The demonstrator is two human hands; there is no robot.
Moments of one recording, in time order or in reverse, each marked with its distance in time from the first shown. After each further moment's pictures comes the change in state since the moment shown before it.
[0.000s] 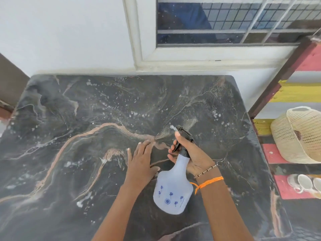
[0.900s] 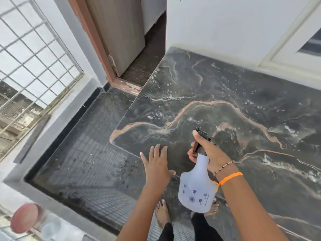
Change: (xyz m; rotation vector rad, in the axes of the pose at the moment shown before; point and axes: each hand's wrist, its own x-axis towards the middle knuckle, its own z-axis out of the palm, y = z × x) left_hand -0.235 -0.225 -0.036 -0.047 0.111 -0.509; right_hand -0.021 0.224 0.220 -0.507 -0.118 0.151
